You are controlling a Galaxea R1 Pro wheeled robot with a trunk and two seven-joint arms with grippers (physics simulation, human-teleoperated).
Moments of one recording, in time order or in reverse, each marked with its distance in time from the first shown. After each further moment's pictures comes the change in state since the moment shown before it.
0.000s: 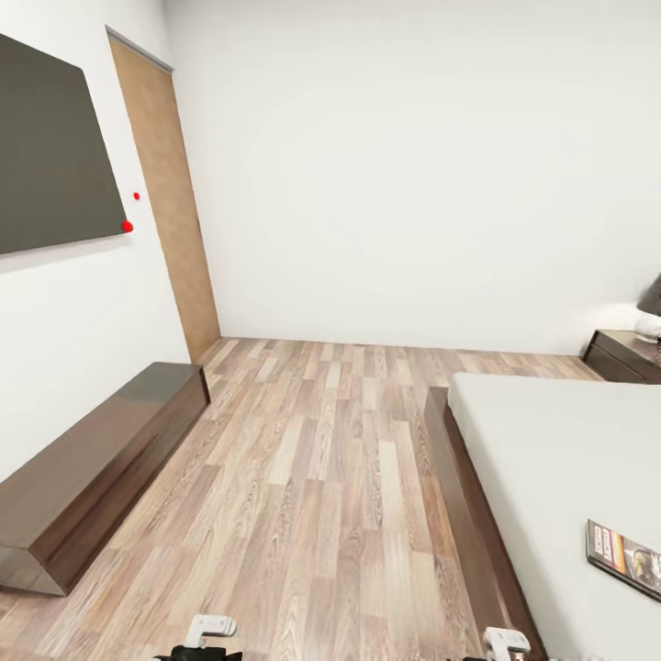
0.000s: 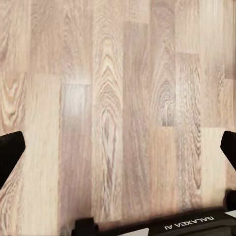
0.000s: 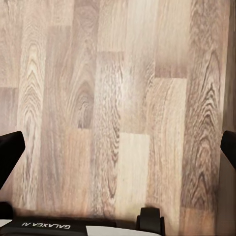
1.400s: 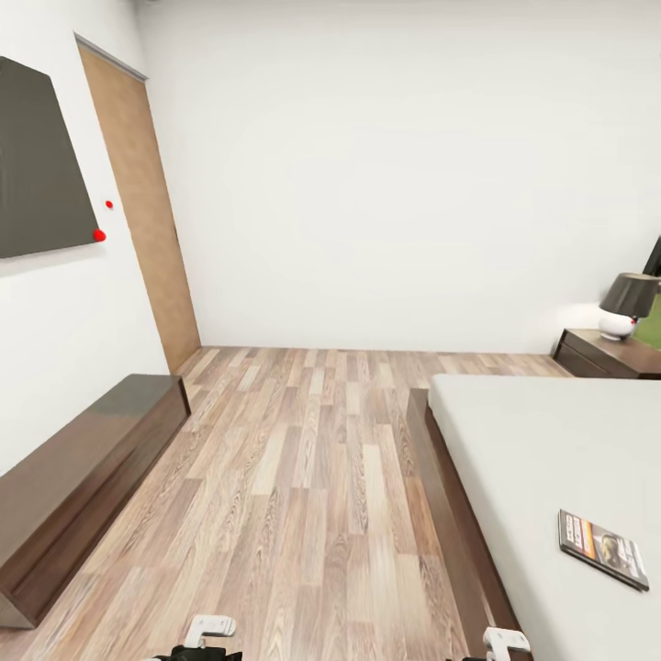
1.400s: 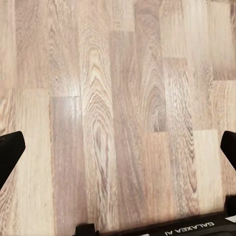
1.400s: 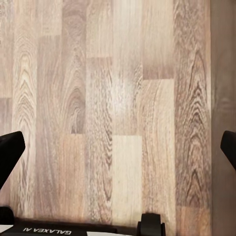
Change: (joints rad) left arm 0.000 0.000 0.000 0.000 0.000 0.000 0.000; right arm 0.000 0.000 0.000 0.000 0.000 0.000 0.001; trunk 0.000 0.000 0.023
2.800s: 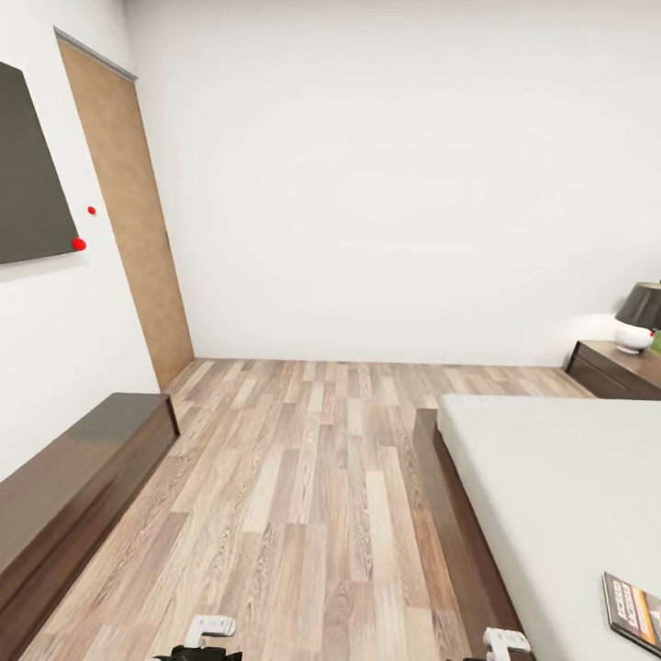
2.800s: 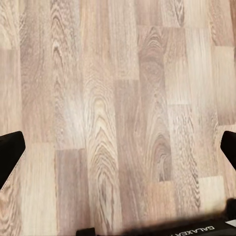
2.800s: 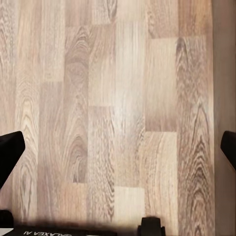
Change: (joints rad) left arm 0.000 0.000 0.000 0.000 0.000 0.000 0.000; right arm 0.000 0.000 0.000 0.002 0.000 0.000 -0.001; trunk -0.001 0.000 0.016
